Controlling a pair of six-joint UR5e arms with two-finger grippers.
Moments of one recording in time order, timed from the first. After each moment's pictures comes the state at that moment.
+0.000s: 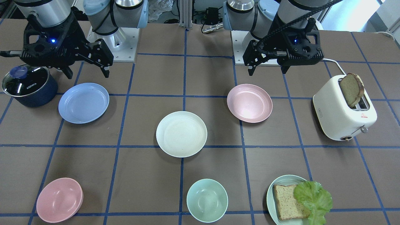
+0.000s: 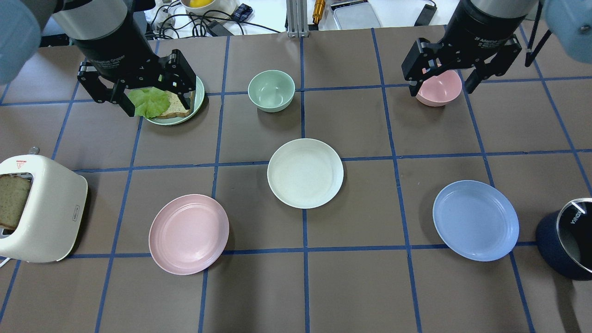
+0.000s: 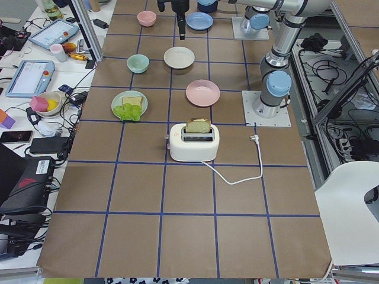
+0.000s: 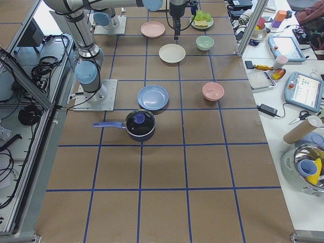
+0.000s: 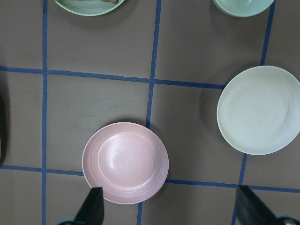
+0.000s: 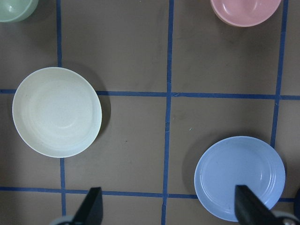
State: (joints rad) left arm -1.61 -1.58 -1.46 -1.70 1.57 -0.14; right arm 1.56 -1.57 1.50 -1.53 -1.53 -0.05
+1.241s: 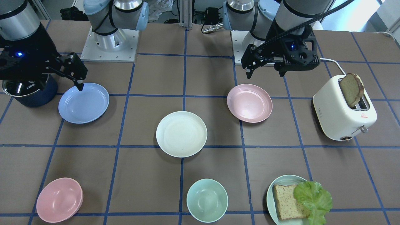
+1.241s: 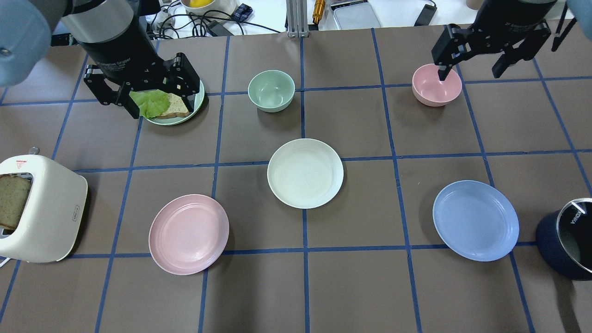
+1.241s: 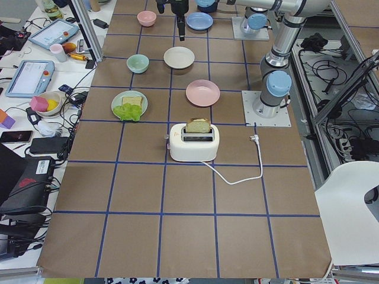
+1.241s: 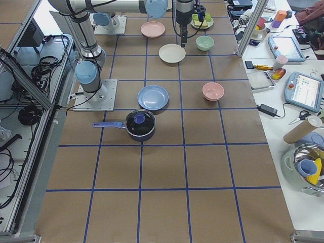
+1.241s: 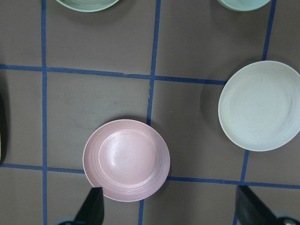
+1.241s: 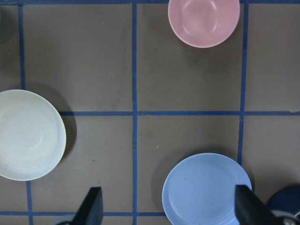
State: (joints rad) left arm -1.61 -1.61 -1.47 -1.69 1.56 -0.13; right arm 1.44 -1.53 1.50 -1.58 -1.56 -0.14
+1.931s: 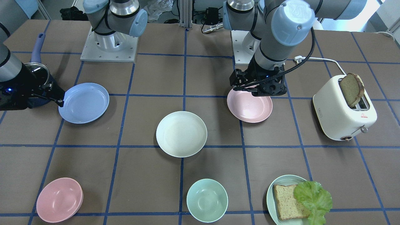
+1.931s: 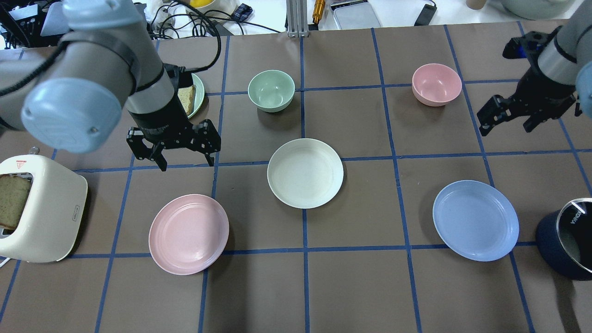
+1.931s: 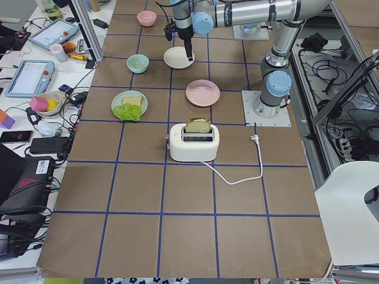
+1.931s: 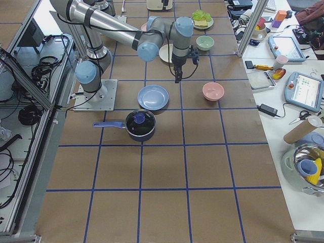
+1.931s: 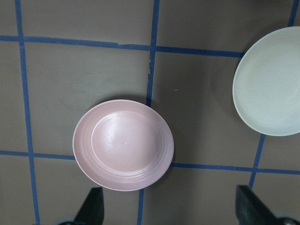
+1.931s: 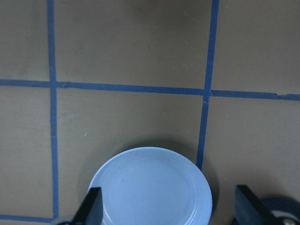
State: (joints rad) left arm -1.63 -1.60 -1.82 -1.48 1.56 -0.12; right arm 1.18 -1.52 1.87 -1.87 -1.57 -0.47
